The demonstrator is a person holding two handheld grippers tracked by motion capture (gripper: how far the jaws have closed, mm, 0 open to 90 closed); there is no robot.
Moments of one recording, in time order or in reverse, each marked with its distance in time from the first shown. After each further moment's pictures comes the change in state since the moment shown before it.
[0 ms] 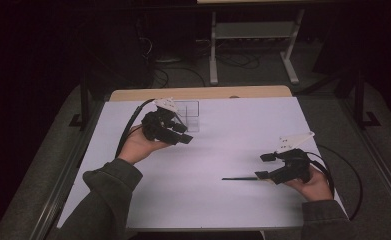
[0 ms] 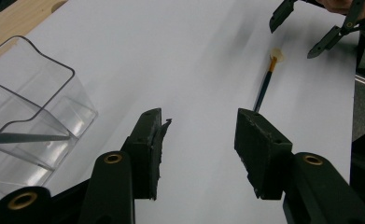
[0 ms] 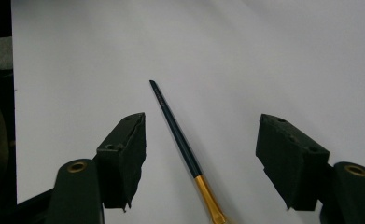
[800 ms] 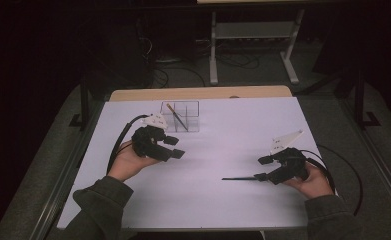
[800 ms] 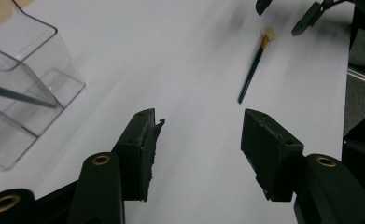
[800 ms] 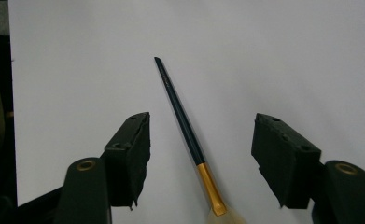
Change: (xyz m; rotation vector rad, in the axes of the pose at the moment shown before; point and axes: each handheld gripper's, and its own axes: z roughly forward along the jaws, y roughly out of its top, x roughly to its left) left arm -0.017 -0.045 -0.010 -0.020 0.007 0.002; right arm -0.003 0.007 0.009 0.119 0.026 -0.053
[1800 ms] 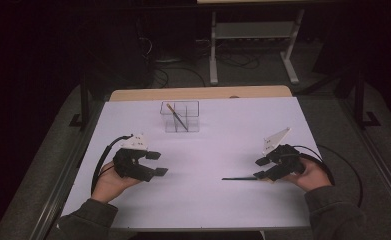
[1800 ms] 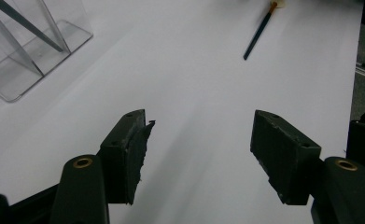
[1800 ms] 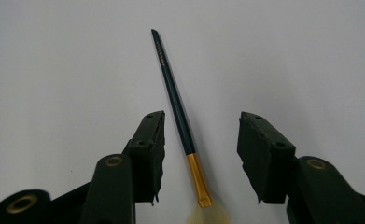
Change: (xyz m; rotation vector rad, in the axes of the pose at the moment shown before) left arm -0.008 -0.063 -0.018 -0.027 0.050 -0.013; right arm -0.006 0.014 0.010 0.137 0.001 -0.118
